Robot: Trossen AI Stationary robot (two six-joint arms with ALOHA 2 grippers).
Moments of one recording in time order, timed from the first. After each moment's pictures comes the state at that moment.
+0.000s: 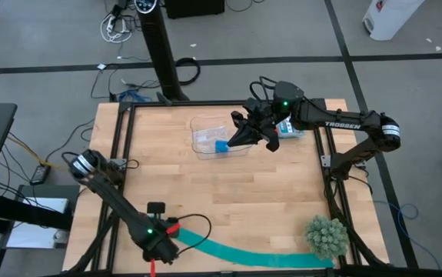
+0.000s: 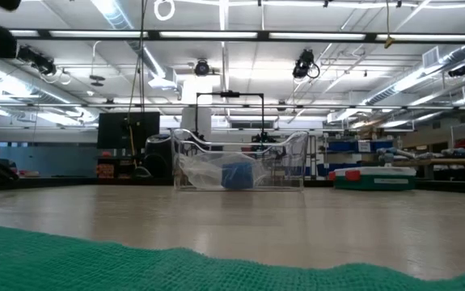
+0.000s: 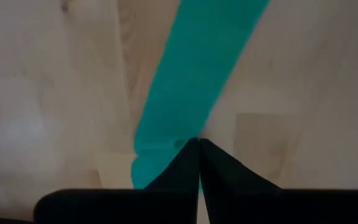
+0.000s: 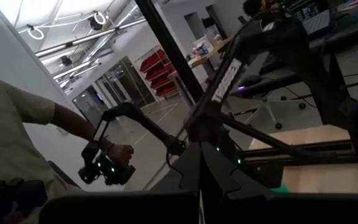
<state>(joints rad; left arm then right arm) -0.79 1.79 1.32 -1.17 -0.03 -0.82 -0.23 1.43 1.28 0.25 -0.86 0.58</state>
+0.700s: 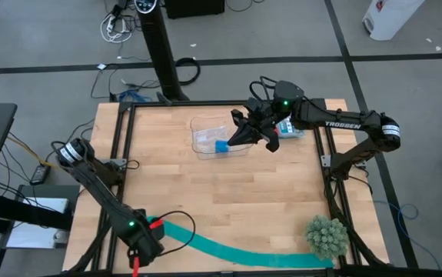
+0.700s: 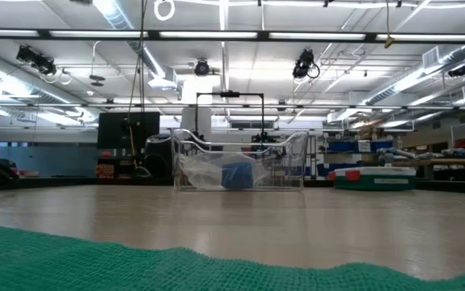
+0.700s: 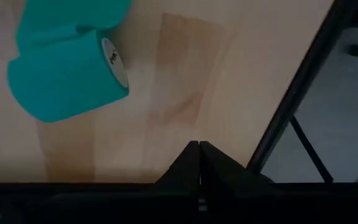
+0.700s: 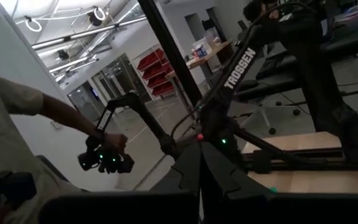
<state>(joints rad) -0.86 1.63 1.11 -0.95 0.30 -1.08 -0.24 1.43 1.28 0.25 -0.86 0.53</state>
